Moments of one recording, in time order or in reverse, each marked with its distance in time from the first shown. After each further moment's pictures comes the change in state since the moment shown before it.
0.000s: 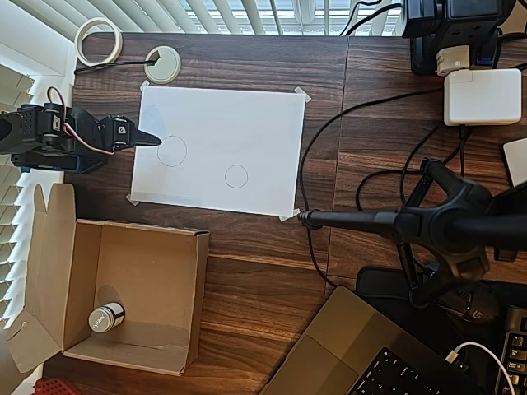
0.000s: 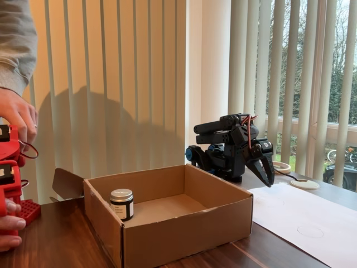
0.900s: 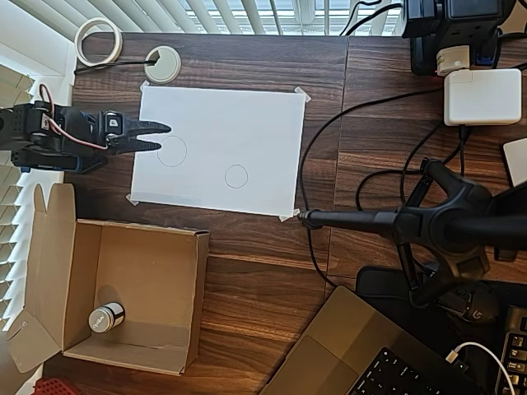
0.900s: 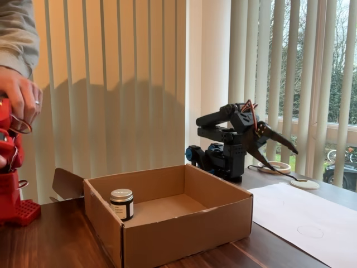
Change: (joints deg) arm 6.3 -15.0 -17.1 -8.5 -30.4
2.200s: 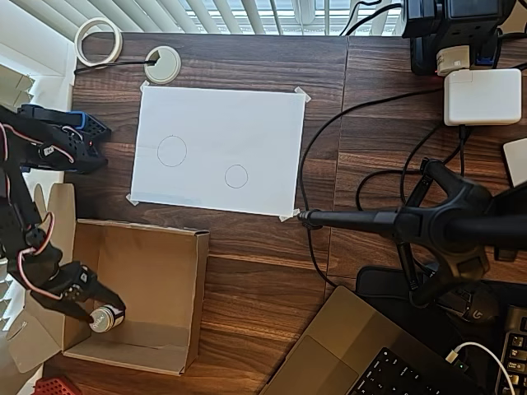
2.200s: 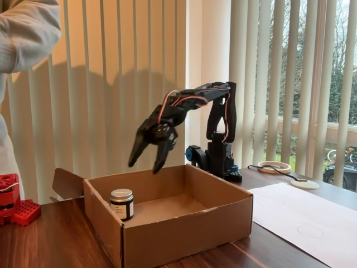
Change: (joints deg) arm 70.3 -83.7 -51.0 -31.9 -66.4
